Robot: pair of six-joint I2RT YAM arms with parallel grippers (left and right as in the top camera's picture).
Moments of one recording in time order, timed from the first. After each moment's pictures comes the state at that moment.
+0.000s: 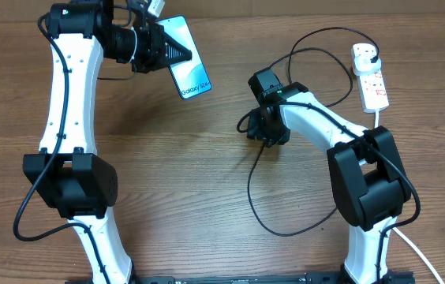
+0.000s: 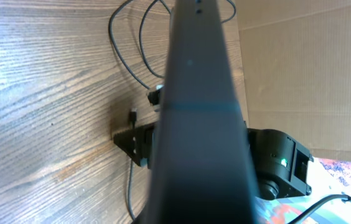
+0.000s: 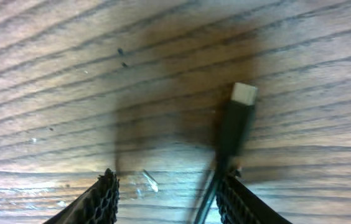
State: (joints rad) left arm -0.01 2.13 2.25 -1.36 0.97 -0.08; right arm 0.43 2.09 1.45 -0.78 -0.06 0.63
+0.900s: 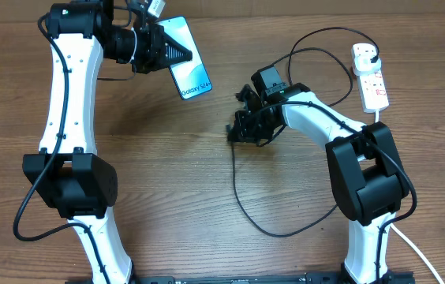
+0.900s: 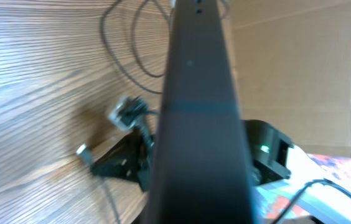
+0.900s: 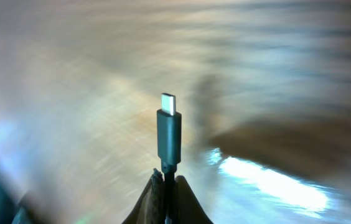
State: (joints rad) left arm -0.01 2.13 2.25 -1.36 1.00 -0.07; right arm 0.40 2.12 1.45 -0.66 -0.64 0.28
